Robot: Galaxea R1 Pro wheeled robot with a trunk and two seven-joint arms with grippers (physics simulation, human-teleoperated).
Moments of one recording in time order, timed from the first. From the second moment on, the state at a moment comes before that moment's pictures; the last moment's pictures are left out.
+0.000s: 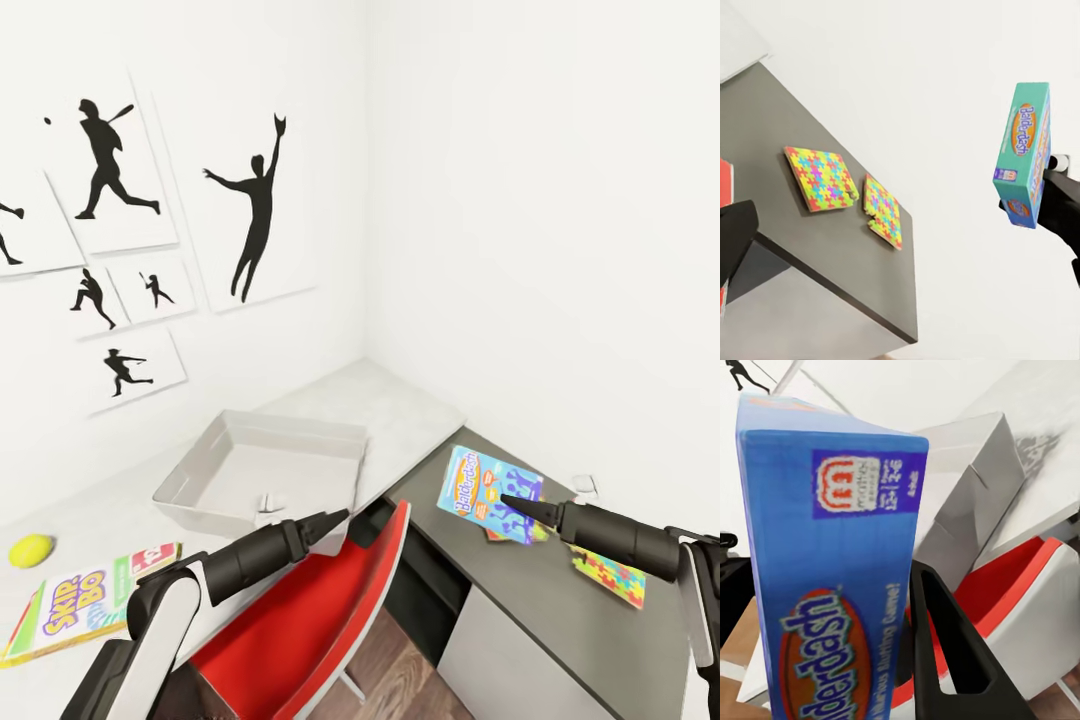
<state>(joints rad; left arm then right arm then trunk) -0.24 0.02 -0.10 -1.61 0.72 0.77 -0.52 -0.37 -0.19 -0.47 -1.55 -0.02 1.02 1.35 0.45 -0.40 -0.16</state>
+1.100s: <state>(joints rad) -0.24 0.02 -0.12 -1.61 0.71 0.77 -0.52 -0.37 -0.20 -0.47 -1.56 -0.02 1.03 1.36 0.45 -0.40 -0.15</state>
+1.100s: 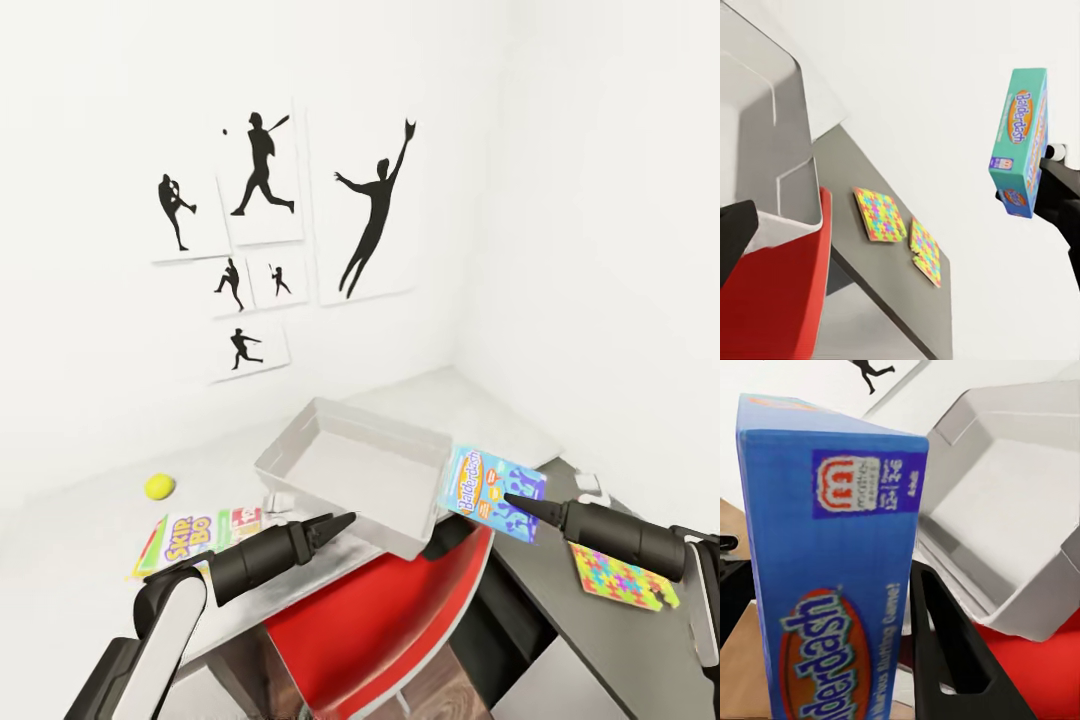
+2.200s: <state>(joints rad) -0.17 0.02 -0.12 -1.61 0.72 0.77 -0.52 -0.74 -0.09 -0.46 -1.32 -0.01 1.04 1.01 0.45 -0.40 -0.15</state>
